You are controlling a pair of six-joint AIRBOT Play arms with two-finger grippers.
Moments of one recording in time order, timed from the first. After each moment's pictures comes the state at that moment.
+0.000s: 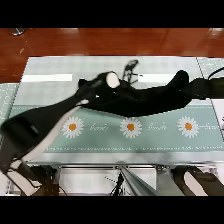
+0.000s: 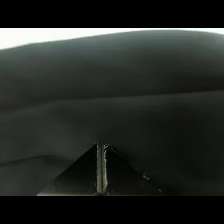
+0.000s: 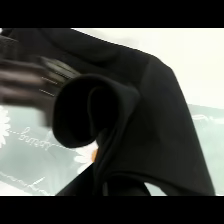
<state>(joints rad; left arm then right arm) -0.77 -1.87 1.65 0.84 -0.83 -1.54 -0.13 -0.86 1.14 -0.98 1.40 1.41</state>
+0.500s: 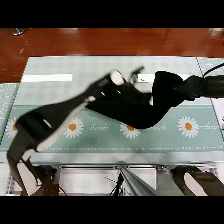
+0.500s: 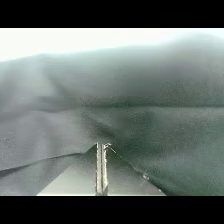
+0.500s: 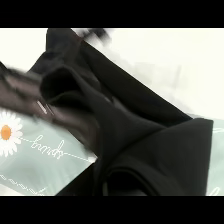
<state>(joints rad) -0.69 -1.95 1.75 0.66 -1.00 -1.48 -0.07 -0.86 1.13 -0.98 1.34 1.45</state>
